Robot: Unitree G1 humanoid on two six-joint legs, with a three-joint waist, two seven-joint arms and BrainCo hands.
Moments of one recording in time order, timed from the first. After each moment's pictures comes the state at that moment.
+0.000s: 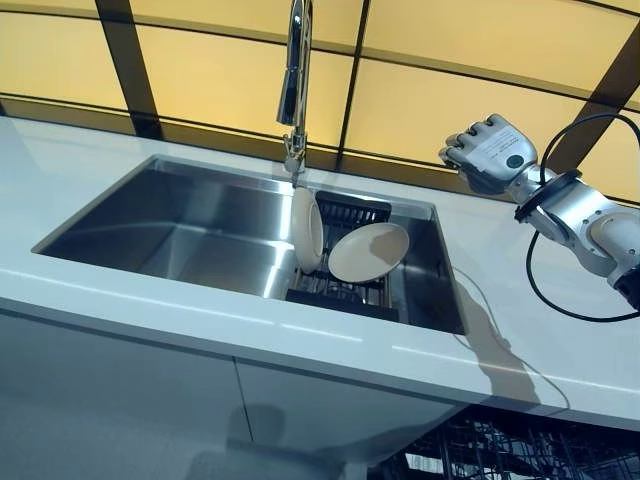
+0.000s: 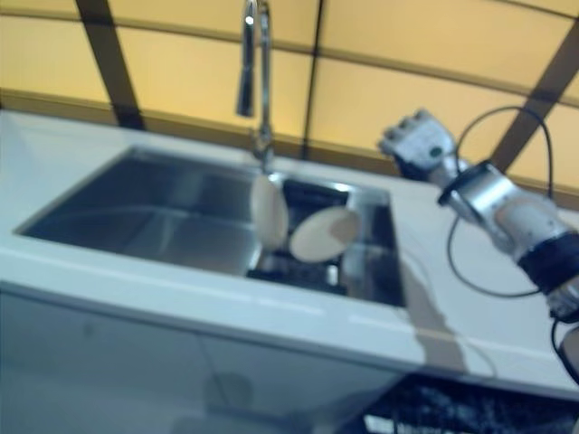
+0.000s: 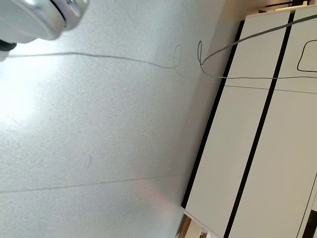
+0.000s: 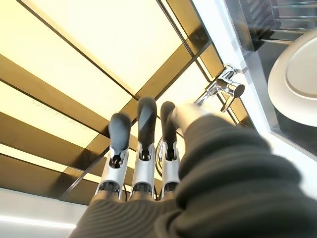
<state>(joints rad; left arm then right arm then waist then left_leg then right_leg) 0.00 0.35 -0.25 1.12 -0.48 0.01 -0.09 -1.32 -1.15 0.88 0.48 -0.79 -0.17 -0.38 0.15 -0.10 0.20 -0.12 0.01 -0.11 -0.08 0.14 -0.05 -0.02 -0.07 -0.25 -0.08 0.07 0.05</state>
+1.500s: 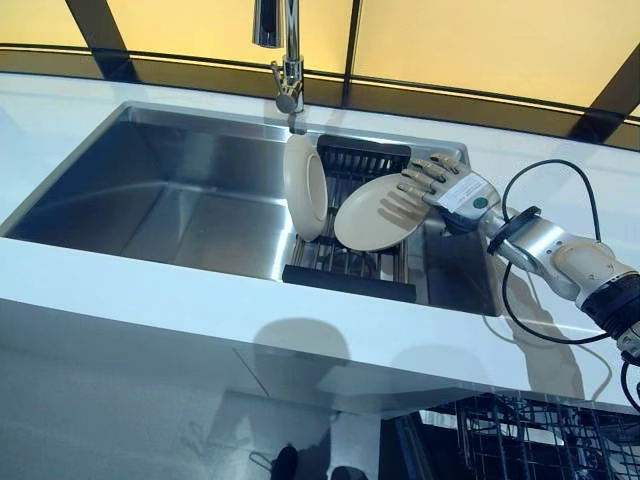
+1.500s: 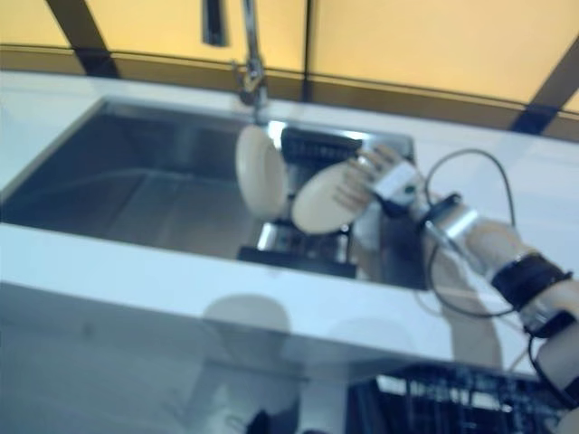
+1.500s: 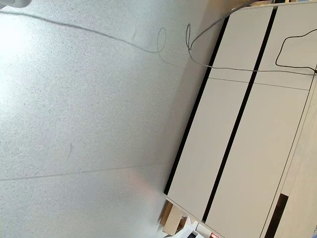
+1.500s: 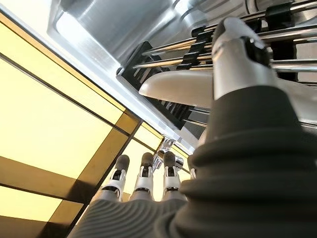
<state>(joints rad) -0.05 0.35 -0.26 1.11 -0.51 -0.03 -0.10 -1.23 -1.05 0.88 0.50 -0.85 -0.18 -0.36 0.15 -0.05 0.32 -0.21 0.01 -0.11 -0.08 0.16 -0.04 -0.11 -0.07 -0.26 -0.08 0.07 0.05</state>
